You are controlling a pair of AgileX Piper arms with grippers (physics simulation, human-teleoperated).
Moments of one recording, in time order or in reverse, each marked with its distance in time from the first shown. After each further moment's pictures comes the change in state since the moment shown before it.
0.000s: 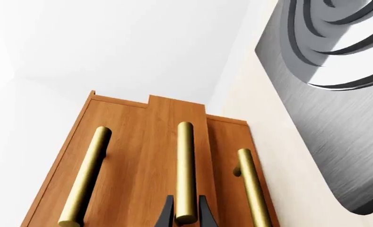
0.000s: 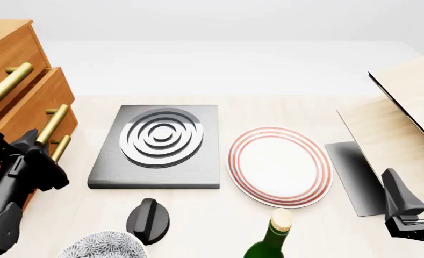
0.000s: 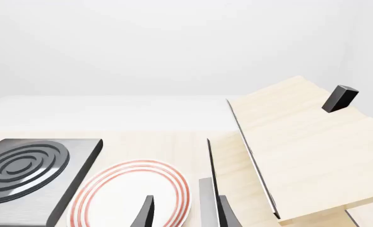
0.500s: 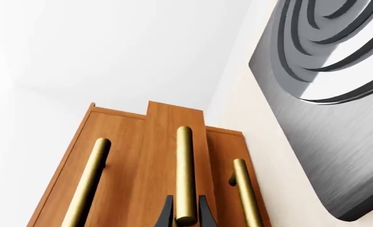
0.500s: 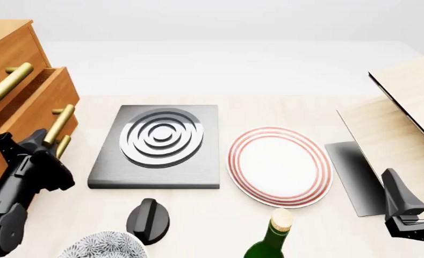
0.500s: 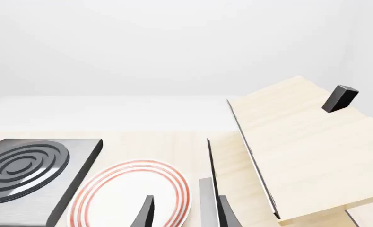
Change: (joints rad) left arm -0.048 -0.007 0.006 0.000 -0.008; right arm 0.000 0.000 0.000 0.000 0.000
